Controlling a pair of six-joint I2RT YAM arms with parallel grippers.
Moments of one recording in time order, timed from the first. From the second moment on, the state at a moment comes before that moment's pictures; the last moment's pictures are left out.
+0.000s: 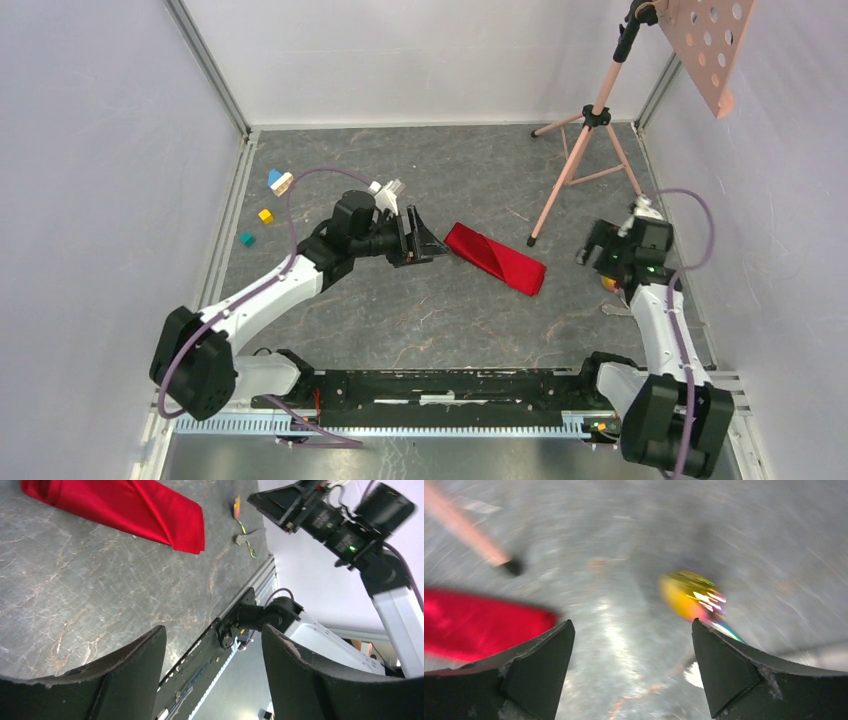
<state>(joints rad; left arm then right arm) -0.59 1.27 0.81 -0.04 0.52 -0.87 -0.18 0.99 0.60 -0.36 -0.14 0.22</state>
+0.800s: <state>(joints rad) -0.59 1.07 0.81 -0.19 0.56 -0.83 -0.60 1.11 0.54 -0.51 0.31 0.62</state>
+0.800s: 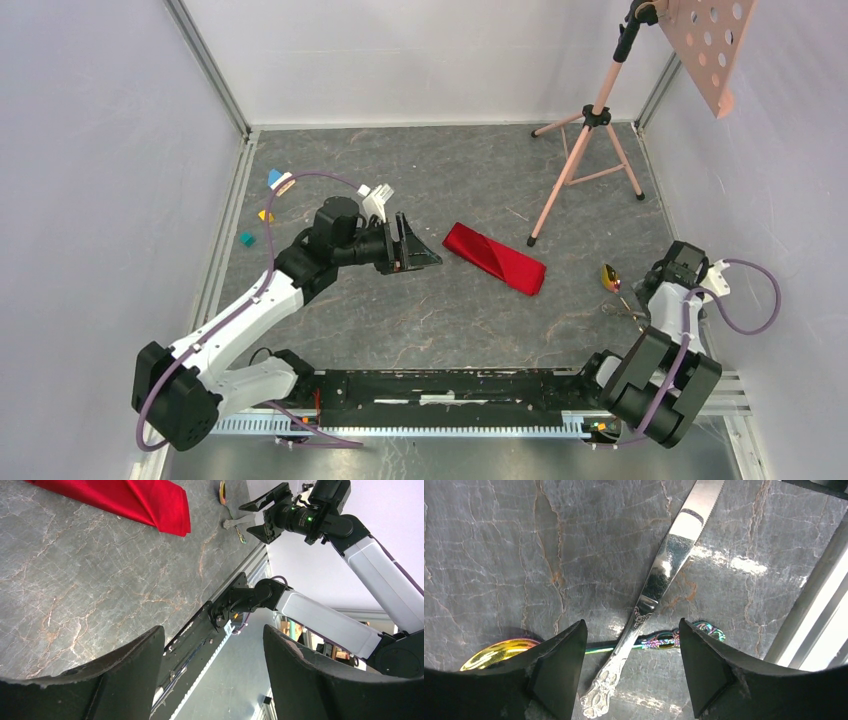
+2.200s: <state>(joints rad) -0.59 1.11 0.83 -0.17 0.58 -0.83 -0.59 1.21 0.47 -0.31 0.39 0.72</state>
